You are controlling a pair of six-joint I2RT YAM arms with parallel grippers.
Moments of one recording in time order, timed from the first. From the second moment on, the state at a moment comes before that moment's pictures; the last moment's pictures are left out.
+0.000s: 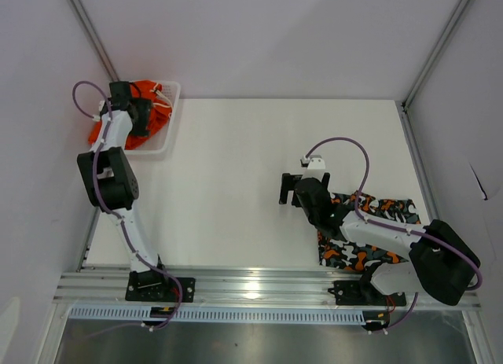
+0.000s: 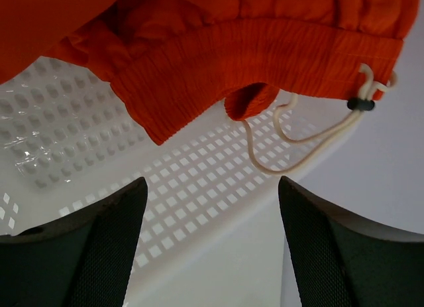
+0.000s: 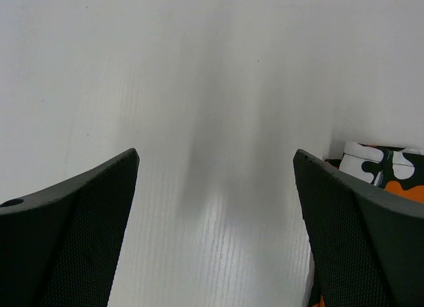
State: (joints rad) left arm 0.23 2.07 1.79 -0.54 -0.05 -1.25; right arm 0.82 1.30 0.61 0.17 0.54 0.48
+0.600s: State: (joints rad) left arm 0.24 2.31 1.98 -0.60 -0.11 -1.34; right arm 0.82 1.32 0.61 0.17 0.56 0.48
